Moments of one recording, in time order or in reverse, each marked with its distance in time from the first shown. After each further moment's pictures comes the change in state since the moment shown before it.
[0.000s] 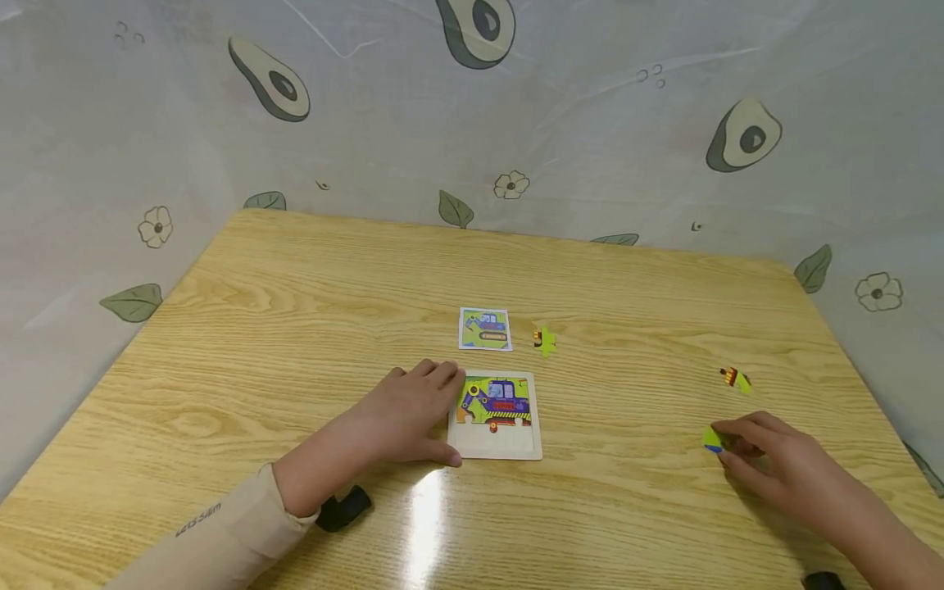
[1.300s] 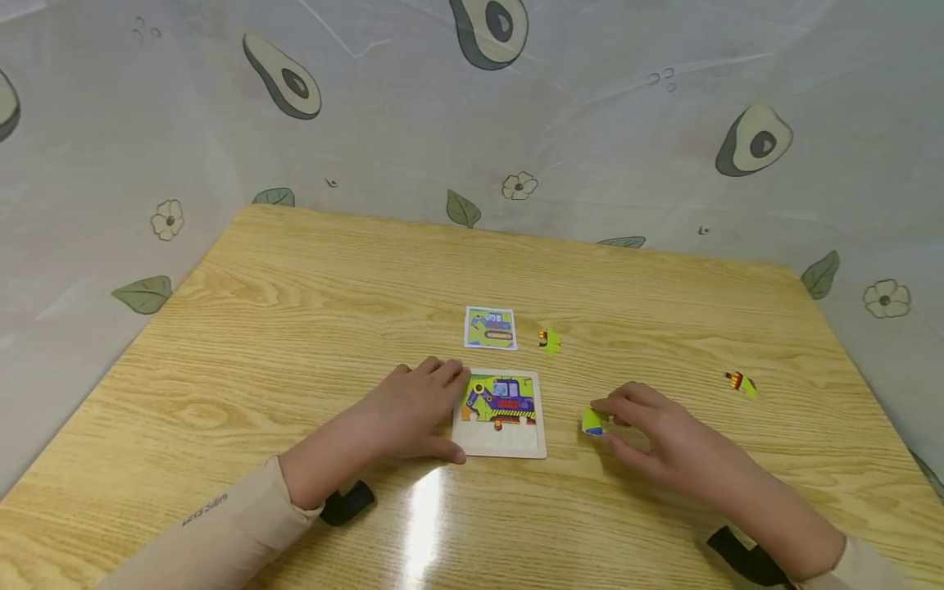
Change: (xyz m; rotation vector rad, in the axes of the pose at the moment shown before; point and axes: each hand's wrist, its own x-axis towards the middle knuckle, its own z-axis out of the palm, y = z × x) left_hand 0.001 0.000 0.001 0.035 -0.005 -0.009; right_hand 0.085 -0.114 0.003 0.115 -0.160 -0.154
